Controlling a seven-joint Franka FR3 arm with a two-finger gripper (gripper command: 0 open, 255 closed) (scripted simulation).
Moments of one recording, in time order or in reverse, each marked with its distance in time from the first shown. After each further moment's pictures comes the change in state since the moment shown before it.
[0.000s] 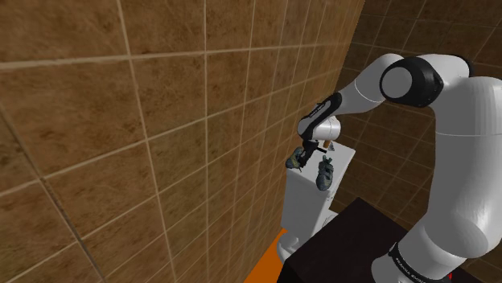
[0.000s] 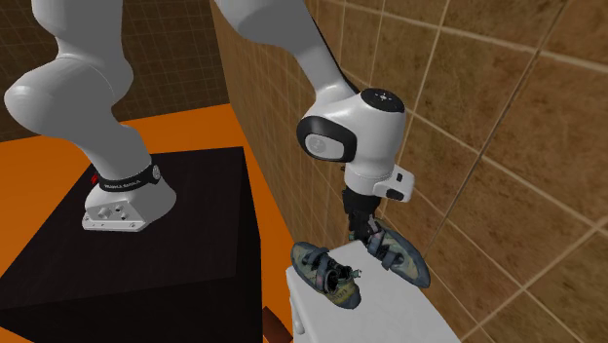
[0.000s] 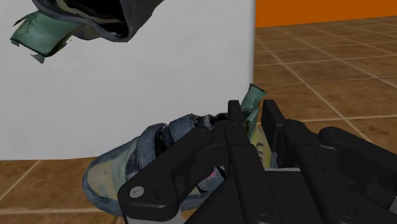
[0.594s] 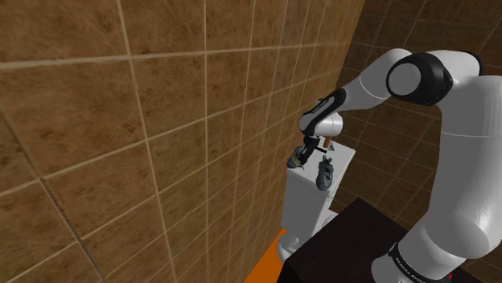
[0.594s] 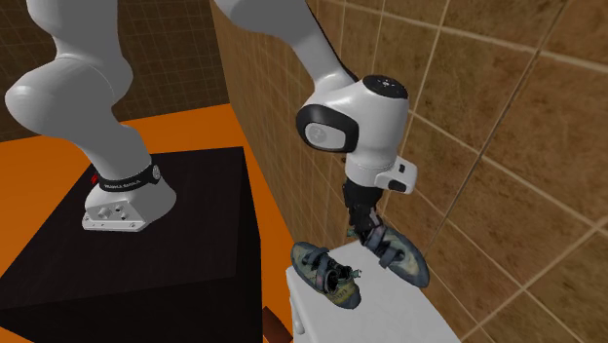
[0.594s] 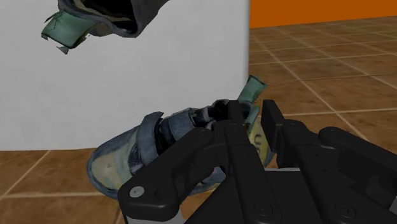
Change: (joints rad) arm 0.014 -0.050 -0.018 -0.009 -0.023 -0.042 0.018
